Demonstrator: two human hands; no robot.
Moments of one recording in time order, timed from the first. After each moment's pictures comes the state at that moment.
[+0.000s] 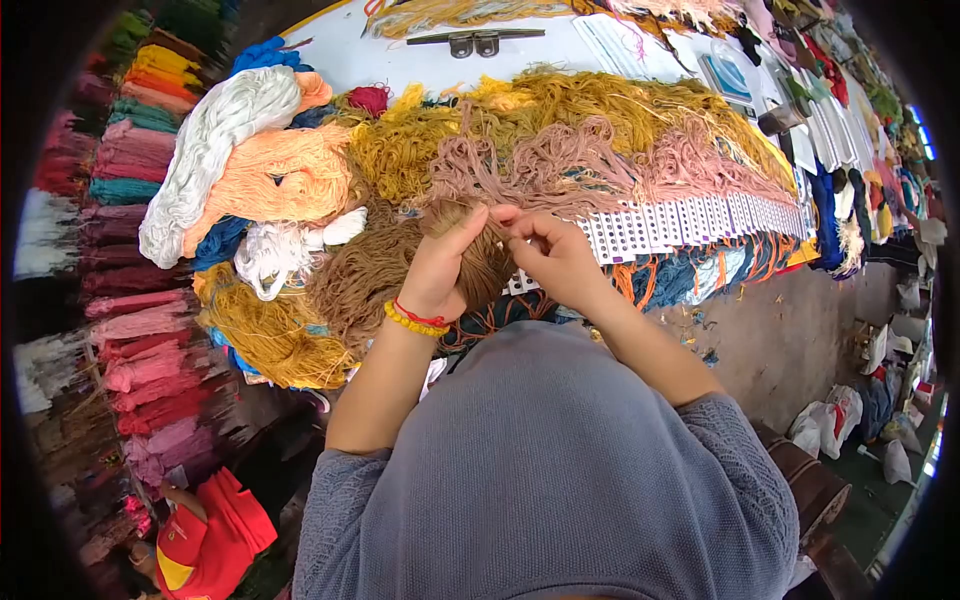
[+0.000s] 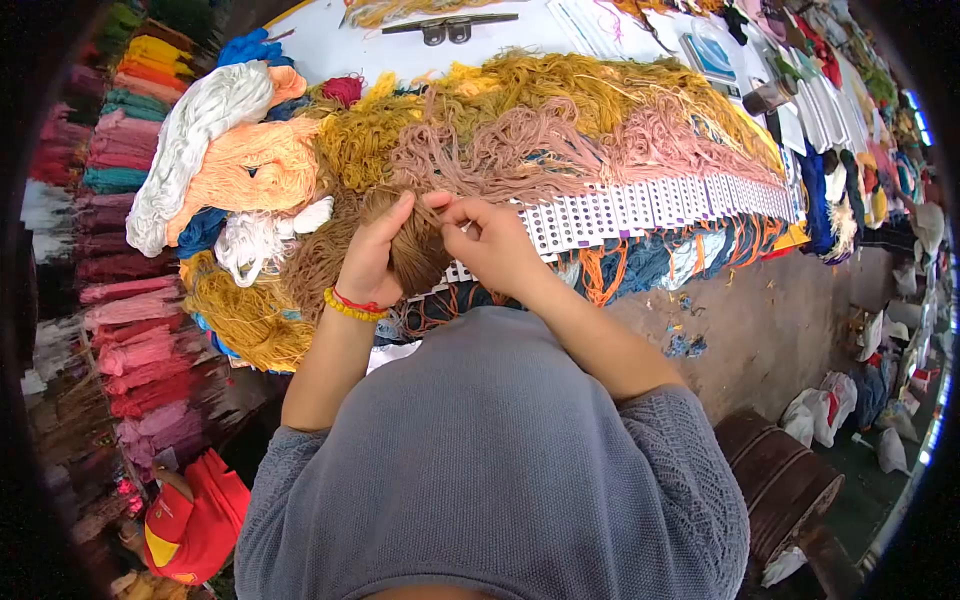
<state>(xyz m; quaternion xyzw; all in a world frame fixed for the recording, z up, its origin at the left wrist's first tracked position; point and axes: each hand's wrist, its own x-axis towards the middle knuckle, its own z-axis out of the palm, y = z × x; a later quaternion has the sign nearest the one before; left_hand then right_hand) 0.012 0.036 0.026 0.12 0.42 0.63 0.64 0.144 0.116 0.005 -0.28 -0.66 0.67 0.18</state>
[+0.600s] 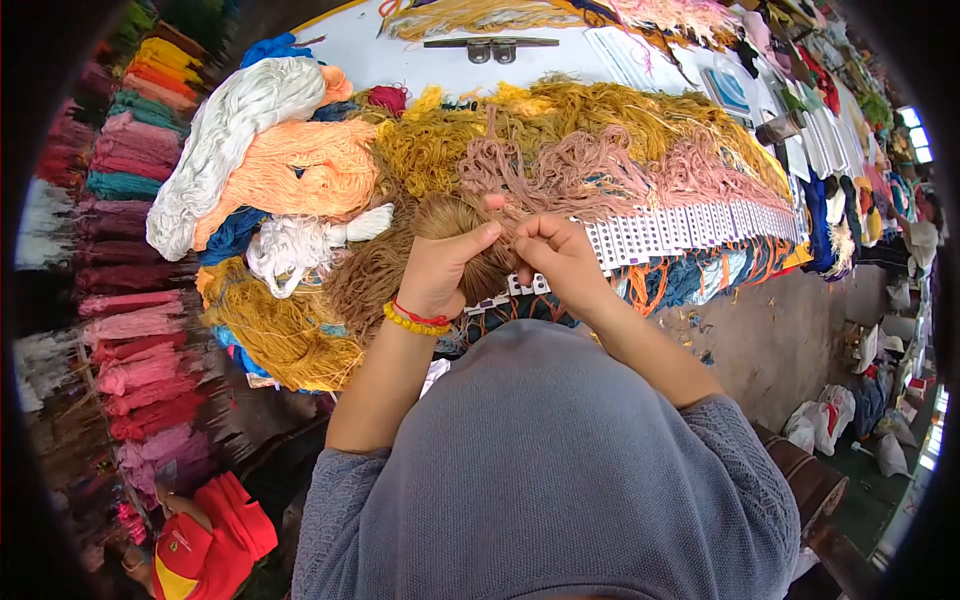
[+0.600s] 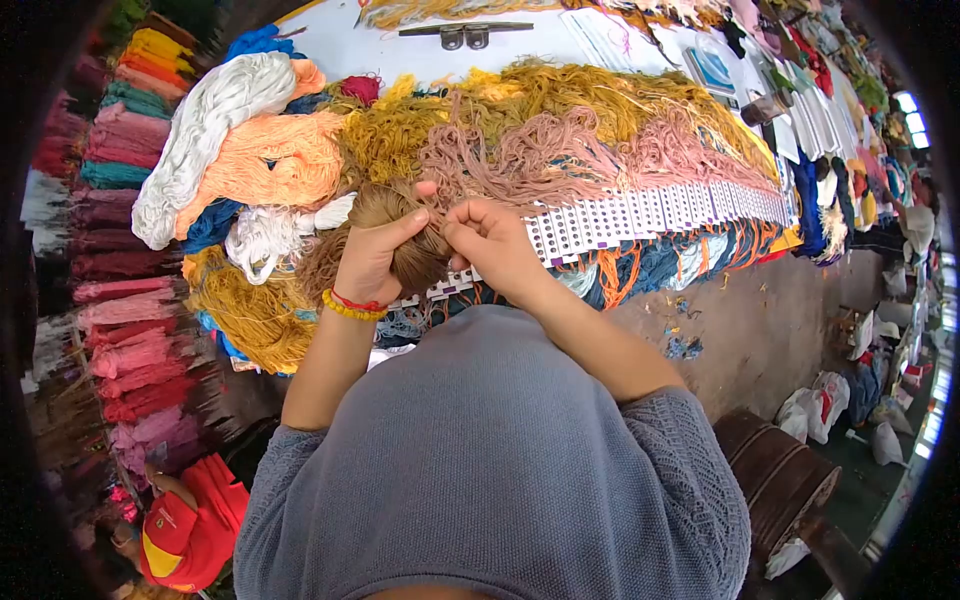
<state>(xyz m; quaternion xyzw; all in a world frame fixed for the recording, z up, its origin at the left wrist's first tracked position) -0.030 -0.002 0.039 0.13 0.40 0.69 0.59 0.104 0.078 0.025 -0.27 -0.51 0.80 0.19</state>
